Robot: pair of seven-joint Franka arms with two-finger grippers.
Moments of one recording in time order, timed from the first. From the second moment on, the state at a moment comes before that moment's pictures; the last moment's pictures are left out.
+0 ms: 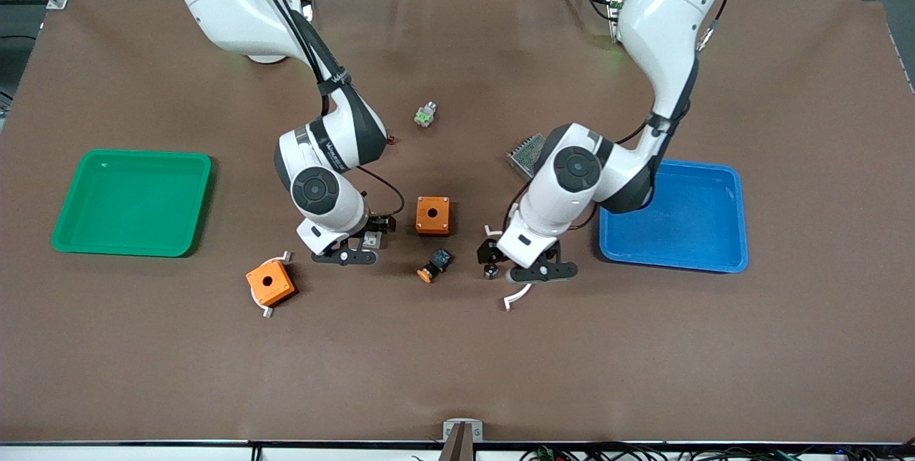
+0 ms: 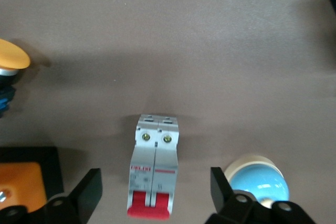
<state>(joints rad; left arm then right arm) -0.54 0.73 -0.06 -1.50 -0.08 2.53 -0.66 0.55 0.63 -0.08 -1.67 0.12 2.19 0.47</state>
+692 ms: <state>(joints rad) -0.65 0.89 0.03 -1.38 -0.08 2.58 -0.71 0.56 0.66 -0.08 -1.65 0.12 2.19 0.47</state>
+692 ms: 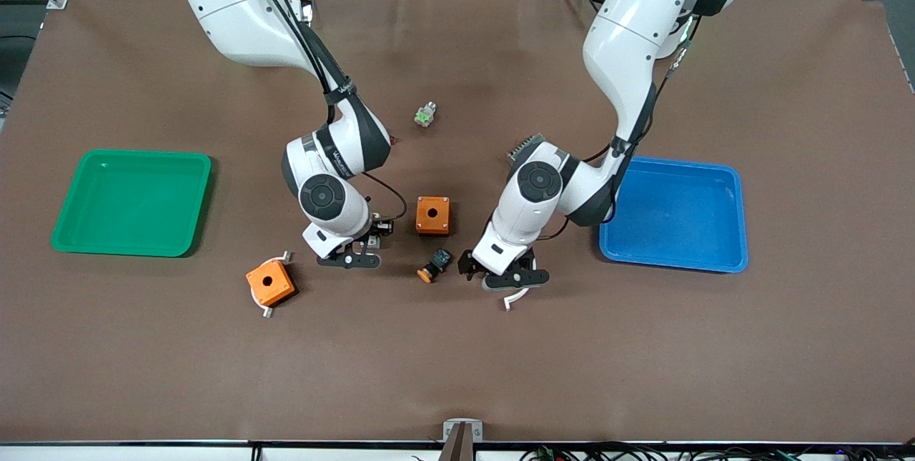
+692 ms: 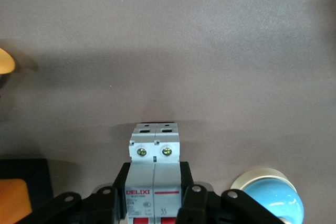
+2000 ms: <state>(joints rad) -0.71 0.93 0.11 -1.34 -0.08 2.61 -0.75 0.36 0.37 -0.25 -1.55 -0.08 1.68 -0.01</state>
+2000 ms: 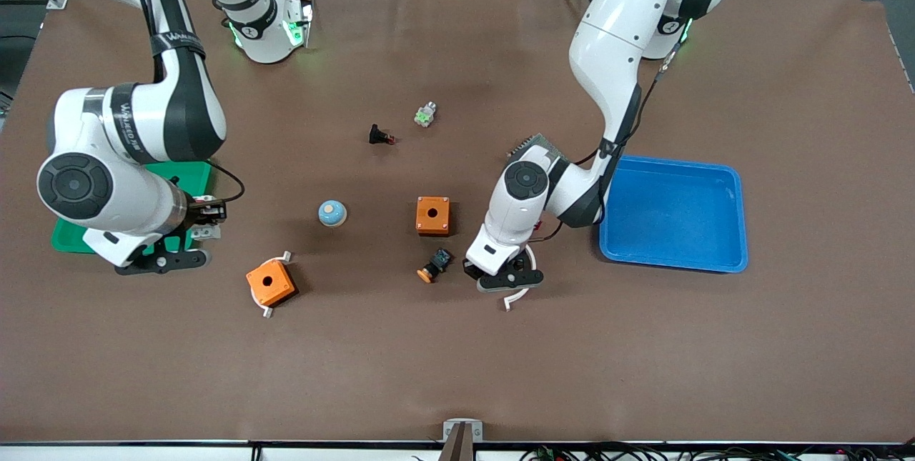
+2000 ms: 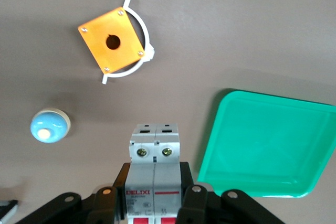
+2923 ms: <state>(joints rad) -0.73 0.93 0.11 -1.34 -0.08 2.51 -0.75 0.02 0.24 -0.26 -1.88 -0.08 1.97 -0.49</state>
